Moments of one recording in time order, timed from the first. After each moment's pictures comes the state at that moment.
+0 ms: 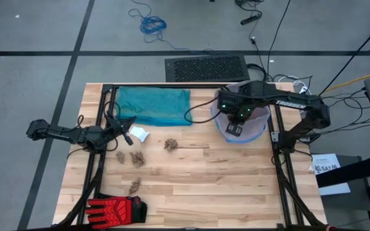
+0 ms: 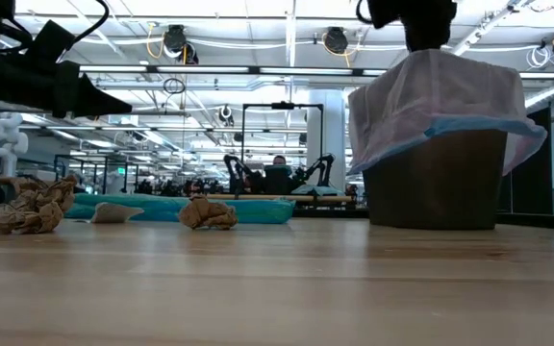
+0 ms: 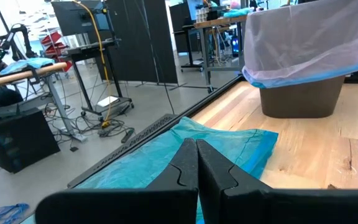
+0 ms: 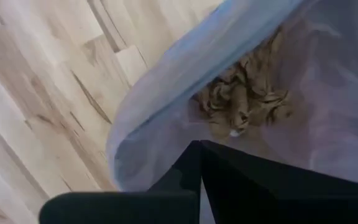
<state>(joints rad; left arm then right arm) -0.18 0.13 0.01 0.06 -0.81 0.14 -0.17 1.53 1.65 -1.57 0.08 0.27</state>
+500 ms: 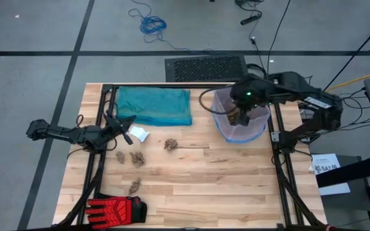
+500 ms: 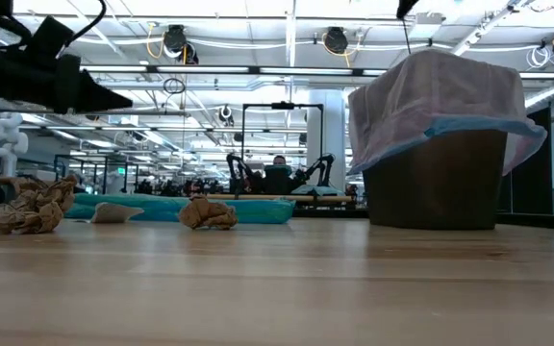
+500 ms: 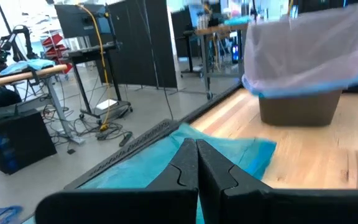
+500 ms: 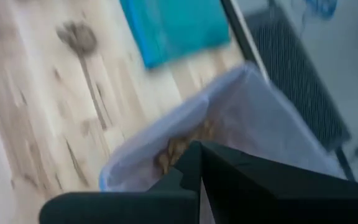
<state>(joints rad) -0.18 0.13 0.01 0.12 -0.81 0.14 -0.13 1.41 1.84 -1.46 0.26 0.11</state>
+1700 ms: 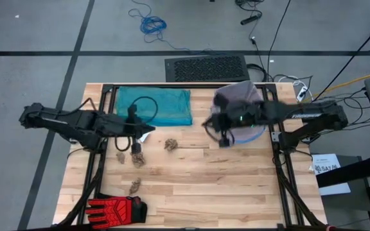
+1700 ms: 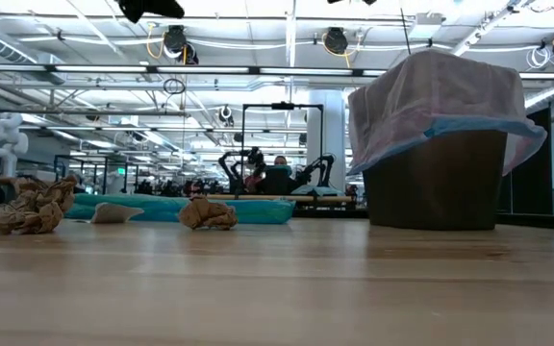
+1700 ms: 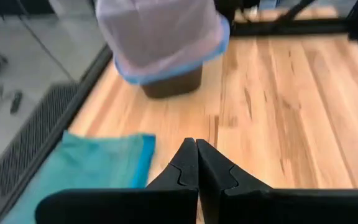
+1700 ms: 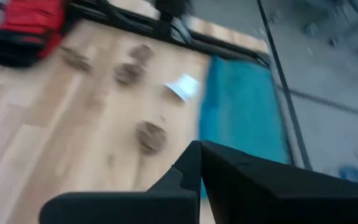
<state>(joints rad) -0.18 0.92 0.95 -0.57 -0.34 -0.06 0.05 1.31 1.30 -0.55 0.13 -0.25</state>
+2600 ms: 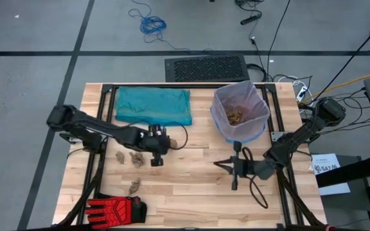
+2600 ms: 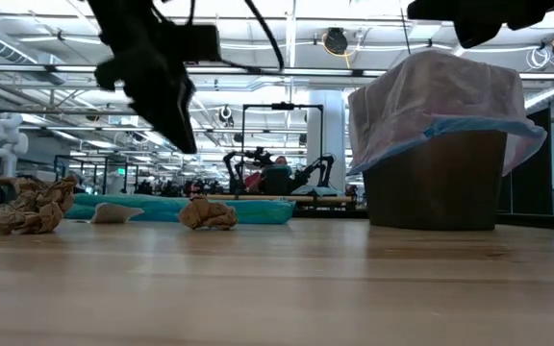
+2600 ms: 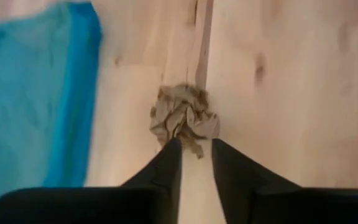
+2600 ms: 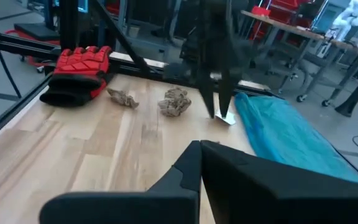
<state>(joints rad) -0.18 1.48 0.98 -0.63 -0.30 -0.15 0.67 1.28 0.54 0.48 0.80 -0.04</state>
